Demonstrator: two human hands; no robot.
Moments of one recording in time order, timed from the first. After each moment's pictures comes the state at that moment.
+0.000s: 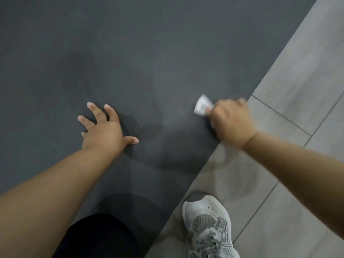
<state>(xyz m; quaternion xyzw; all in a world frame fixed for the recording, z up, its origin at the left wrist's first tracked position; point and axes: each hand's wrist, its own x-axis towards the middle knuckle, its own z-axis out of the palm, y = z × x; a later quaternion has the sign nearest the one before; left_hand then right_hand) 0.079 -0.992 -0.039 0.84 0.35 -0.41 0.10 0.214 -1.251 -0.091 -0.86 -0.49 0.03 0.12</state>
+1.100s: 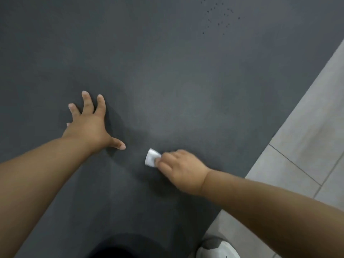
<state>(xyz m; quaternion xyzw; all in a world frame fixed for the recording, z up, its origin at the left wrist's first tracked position) 0.118 -0.876 -0.029 0.84 0.37 -0.36 0.16 0.168 -1.114 -0.073 -0.77 -0.59 0.16 0.18</state>
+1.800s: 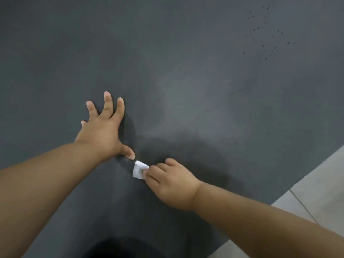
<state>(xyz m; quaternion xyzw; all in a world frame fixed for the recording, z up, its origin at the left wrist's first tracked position) 0.120 -0.867 -0.037 0.84 0.35 -0.38 0.15 0.174 -1.066 -0.078 -0.69 -0.68 0.14 0.19</state>
